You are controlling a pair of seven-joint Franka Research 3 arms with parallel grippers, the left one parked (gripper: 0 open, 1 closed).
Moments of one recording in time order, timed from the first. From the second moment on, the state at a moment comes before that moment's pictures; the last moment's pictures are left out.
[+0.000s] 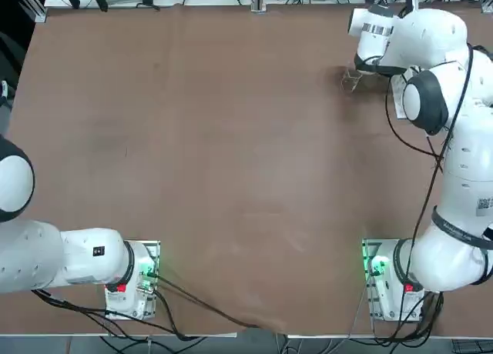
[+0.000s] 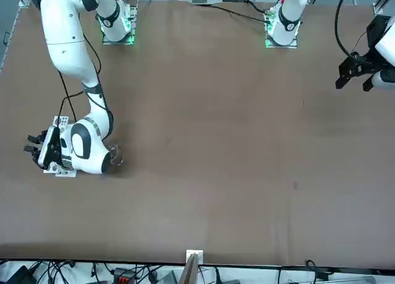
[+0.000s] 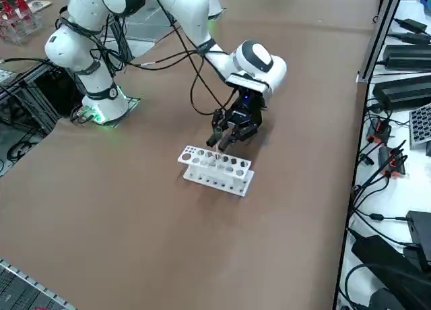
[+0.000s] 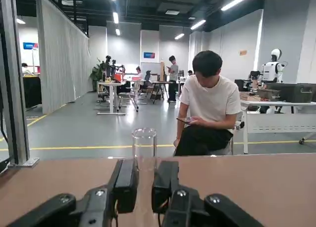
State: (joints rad) arm 0.25 0.84 -0.13 -1.48 -1.24 1.44 2.32
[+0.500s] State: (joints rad) arm 0.25 0.87 -0.13 -1.48 -1.24 1.45 2.32
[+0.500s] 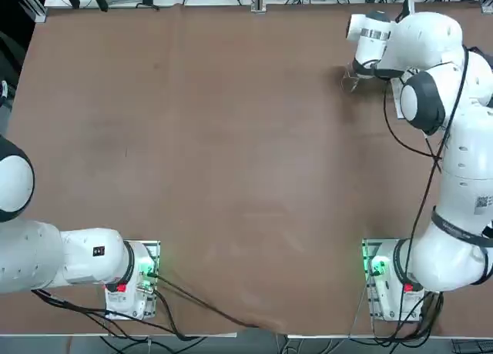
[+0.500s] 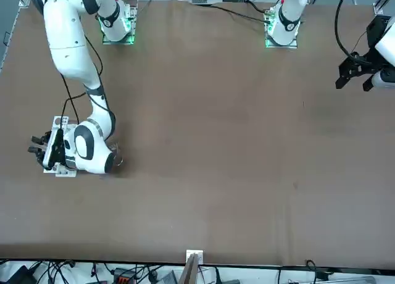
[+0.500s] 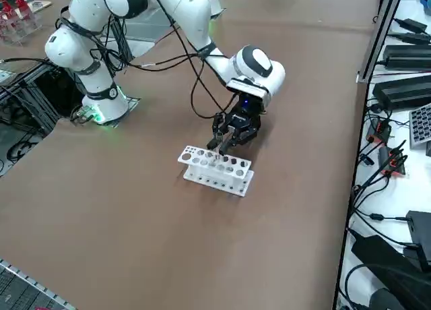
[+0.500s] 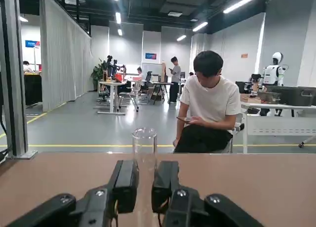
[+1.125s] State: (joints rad) arm 0.25 0.89 -0.13 -1.48 -1.24 1.45 2.33
